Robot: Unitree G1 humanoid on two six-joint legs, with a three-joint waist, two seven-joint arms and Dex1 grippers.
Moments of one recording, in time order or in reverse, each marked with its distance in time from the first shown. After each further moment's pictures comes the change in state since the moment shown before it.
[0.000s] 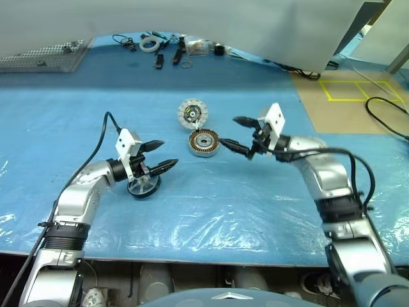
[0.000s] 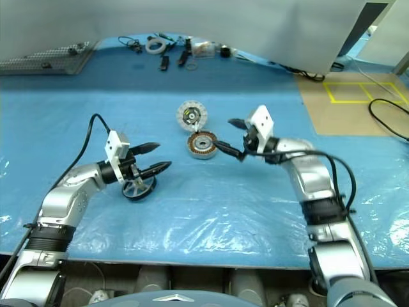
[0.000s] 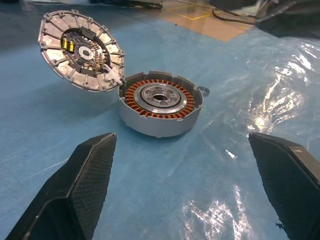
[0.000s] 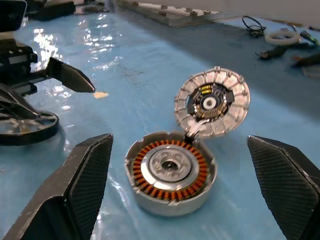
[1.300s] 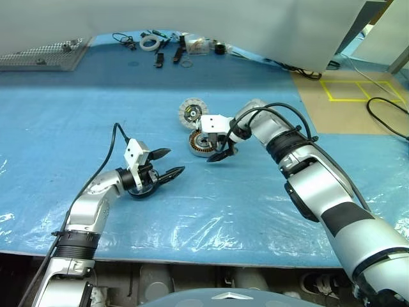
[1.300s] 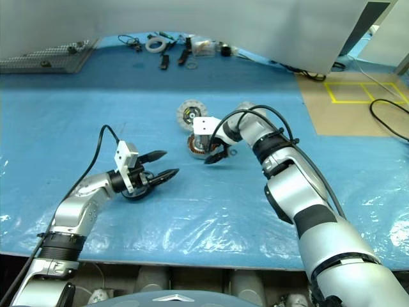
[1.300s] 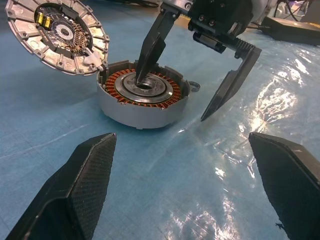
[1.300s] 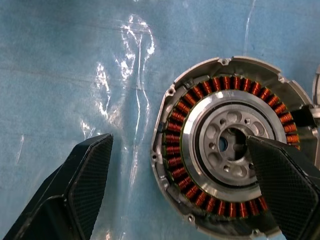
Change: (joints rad) left arm 0.069 -0.083 -0.019 -0.022 0.030 -0.040 0.034; right arm -0.583 0.244 0.399 0.883 -0.569 -0.284 0.323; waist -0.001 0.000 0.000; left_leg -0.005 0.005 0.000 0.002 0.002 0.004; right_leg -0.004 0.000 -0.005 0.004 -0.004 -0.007
